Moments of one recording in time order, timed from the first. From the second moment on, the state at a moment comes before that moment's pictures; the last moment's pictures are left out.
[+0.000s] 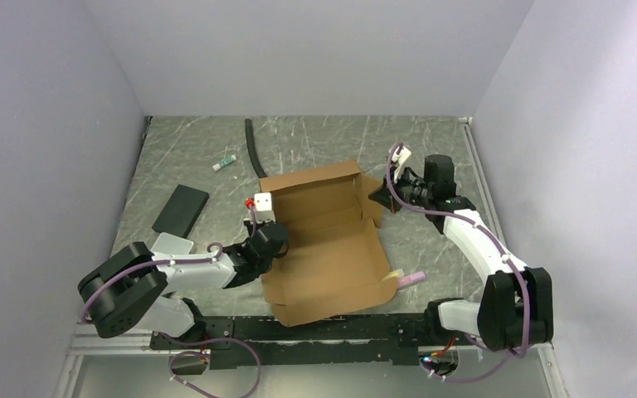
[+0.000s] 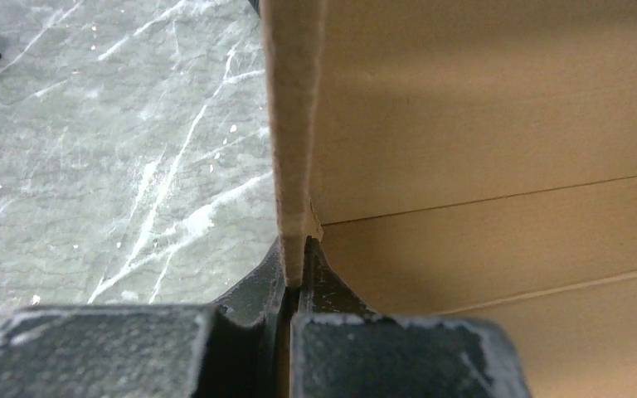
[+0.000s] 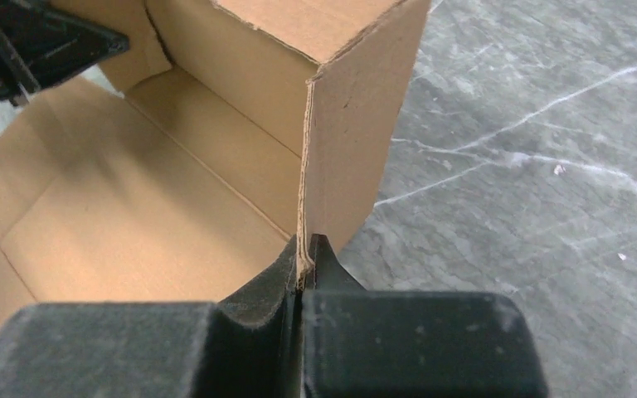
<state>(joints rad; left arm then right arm) -0.92 1.36 0.46 0.33 -0.82 -0.59 0.13 1.24 0.77 -0.11 -0.78 -0.28</state>
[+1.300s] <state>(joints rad) -0.94 1.48 0.60 0.55 -0.99 -0.21 0.16 1.48 1.14 -0.28 -0.52 0.36</state>
